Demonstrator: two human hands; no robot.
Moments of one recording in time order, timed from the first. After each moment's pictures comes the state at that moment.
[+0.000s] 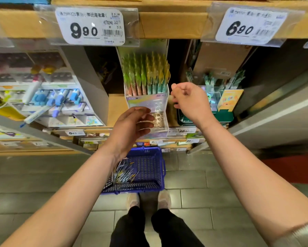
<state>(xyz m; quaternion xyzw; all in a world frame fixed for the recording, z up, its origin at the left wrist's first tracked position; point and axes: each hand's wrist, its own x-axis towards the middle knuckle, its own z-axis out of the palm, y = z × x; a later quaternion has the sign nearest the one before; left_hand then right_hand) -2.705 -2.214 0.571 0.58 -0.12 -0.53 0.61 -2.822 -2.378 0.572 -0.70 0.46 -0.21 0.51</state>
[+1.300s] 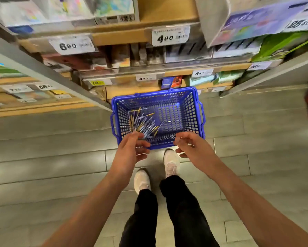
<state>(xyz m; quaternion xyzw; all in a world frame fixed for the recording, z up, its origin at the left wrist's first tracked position) -2.643 -1.961 0.241 0.68 0.07 -0.55 0.47 -2.819 -2.070 0.239 -0.49 0.59 -0.01 0.64</state>
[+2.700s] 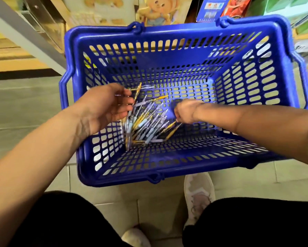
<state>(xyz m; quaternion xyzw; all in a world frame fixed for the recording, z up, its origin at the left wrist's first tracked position) -2.526 -2.009 -0.159 0.71 -0.01 -0.60 0.38 -2.725 -2.172 -0.290 -0.86 0.23 0.43 0.16</state>
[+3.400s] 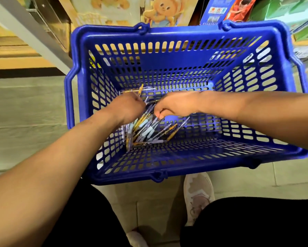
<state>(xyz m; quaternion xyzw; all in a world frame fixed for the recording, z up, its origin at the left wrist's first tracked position) -2.547 -2.018 -0.186 0.79 -0.34 -0.50 0.11 -2.682 -2.173 -0.268 -0.91 0.02 0.32 0.26</state>
